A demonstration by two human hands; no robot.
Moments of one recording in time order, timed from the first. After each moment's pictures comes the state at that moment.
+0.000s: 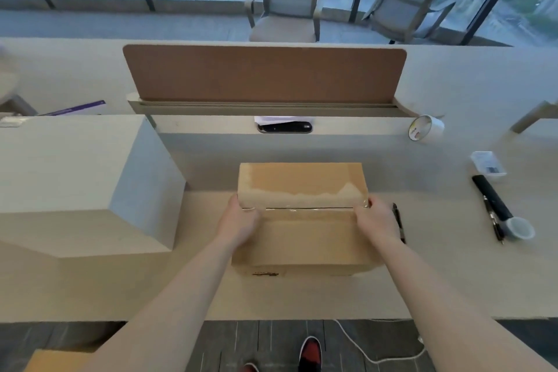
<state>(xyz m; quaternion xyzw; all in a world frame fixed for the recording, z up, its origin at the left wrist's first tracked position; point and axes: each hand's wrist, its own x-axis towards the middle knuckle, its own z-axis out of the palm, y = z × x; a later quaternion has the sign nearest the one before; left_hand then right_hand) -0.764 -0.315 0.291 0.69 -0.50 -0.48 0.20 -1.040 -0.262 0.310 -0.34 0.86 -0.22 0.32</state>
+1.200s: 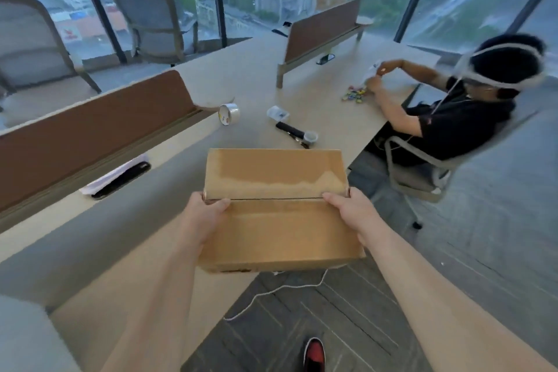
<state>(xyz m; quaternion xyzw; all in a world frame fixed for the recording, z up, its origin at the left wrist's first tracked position) -0.860 -0.241 0.406 0.47 -0.68 -0.56 0.10 -1.024 0.002 0.420 -0.01 0.83 -0.50 0.27</state>
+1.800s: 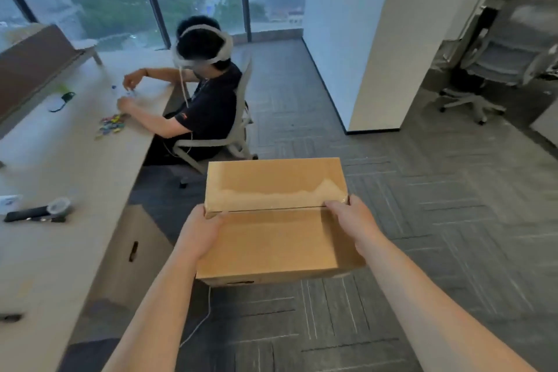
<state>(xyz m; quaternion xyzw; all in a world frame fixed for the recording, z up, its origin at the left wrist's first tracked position) -1.063 0.232 0.422 0.12 -0.85 -0.50 -0.15 -1.013 0.520 0.420 0.32 0.74 -0.59 0.01</state>
